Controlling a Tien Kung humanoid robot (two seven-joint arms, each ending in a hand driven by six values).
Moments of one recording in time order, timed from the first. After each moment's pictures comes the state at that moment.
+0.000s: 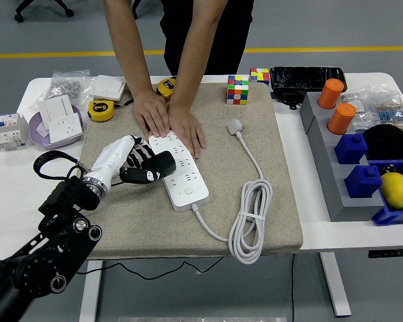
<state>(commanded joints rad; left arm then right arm) -0.27 0.05 -1.16 -1.22 2.05 0.08 0.17 0.09 -0.08 1.58 0.18 -1.58 -0.03 -0.13</state>
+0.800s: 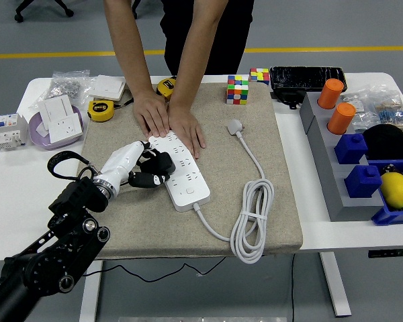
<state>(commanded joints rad) -0.30 0.03 -1.13 -1.18 2.08 0.05 0.19 0.09 -0.08 1.58 0.18 -1.59 -0.03 -0.13</state>
